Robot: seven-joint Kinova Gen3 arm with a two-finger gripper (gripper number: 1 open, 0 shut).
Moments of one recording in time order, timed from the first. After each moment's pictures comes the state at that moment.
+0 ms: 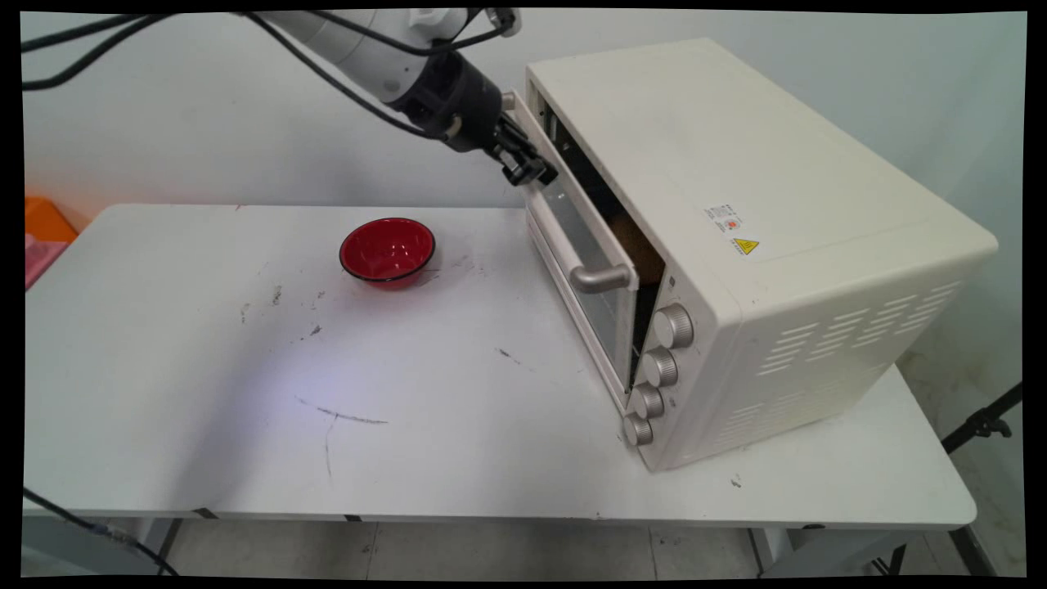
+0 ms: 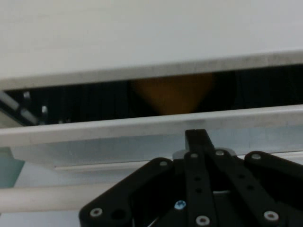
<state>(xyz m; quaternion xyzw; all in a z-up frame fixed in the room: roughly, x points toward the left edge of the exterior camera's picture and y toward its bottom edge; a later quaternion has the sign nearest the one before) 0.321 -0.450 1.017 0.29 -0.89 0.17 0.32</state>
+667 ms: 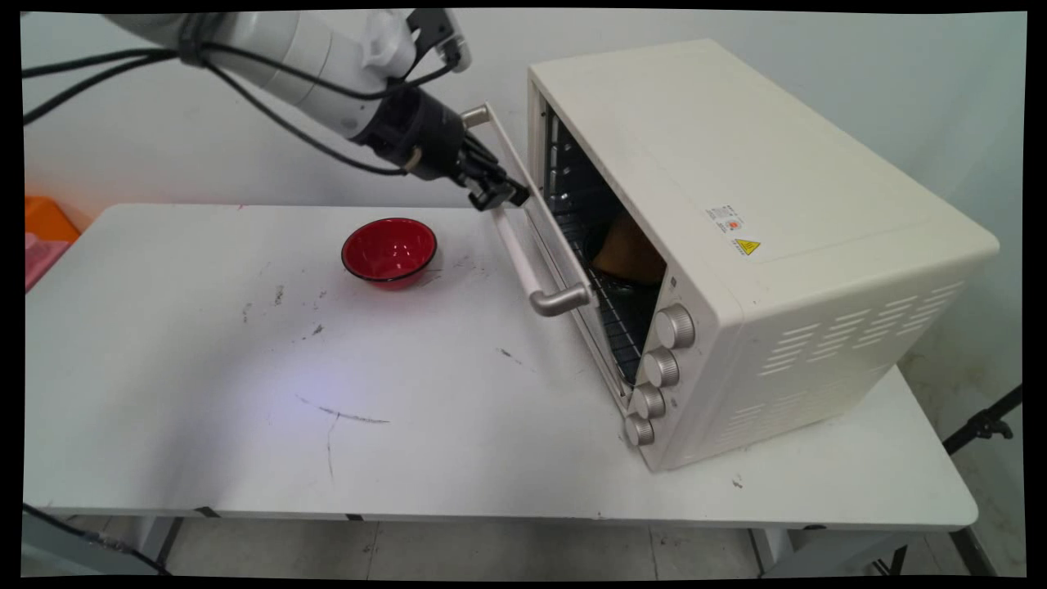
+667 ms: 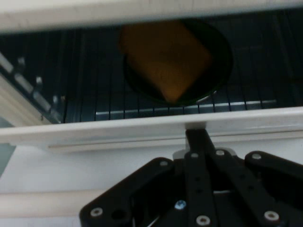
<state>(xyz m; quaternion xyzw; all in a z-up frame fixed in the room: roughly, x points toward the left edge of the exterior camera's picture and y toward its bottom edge) 0.359 -0.429 0.981 0.29 -0.88 0.16 0.33</state>
